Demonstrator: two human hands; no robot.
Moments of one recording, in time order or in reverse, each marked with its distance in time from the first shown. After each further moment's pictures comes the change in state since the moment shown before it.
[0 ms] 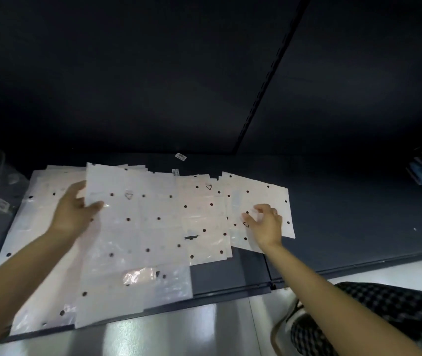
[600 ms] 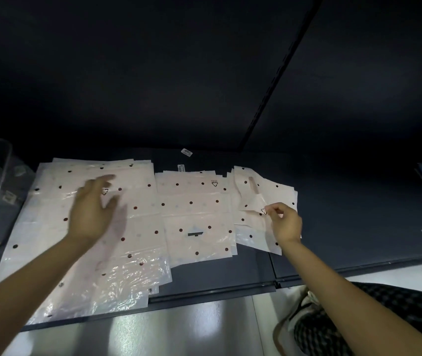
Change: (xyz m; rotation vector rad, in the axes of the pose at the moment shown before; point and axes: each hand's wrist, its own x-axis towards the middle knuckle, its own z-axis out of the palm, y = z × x) left_hand -0.009 -0.006 0.011 0.477 0.008 0.380; right_hand 0.017 0.020 -0.016 0.160 0.132 -0.032
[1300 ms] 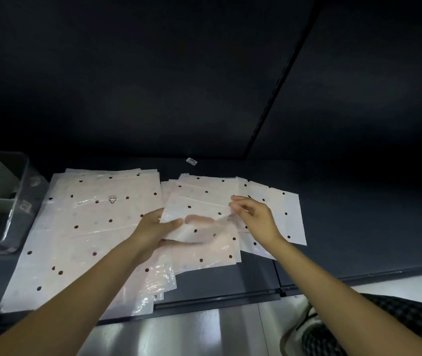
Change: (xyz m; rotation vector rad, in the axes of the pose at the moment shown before) left_hand -0.027 0.066 0.045 -0.912 -0.536 -0.521; right_hand -0.026 -0.067 0.023 0.304 -0.471 -0.234
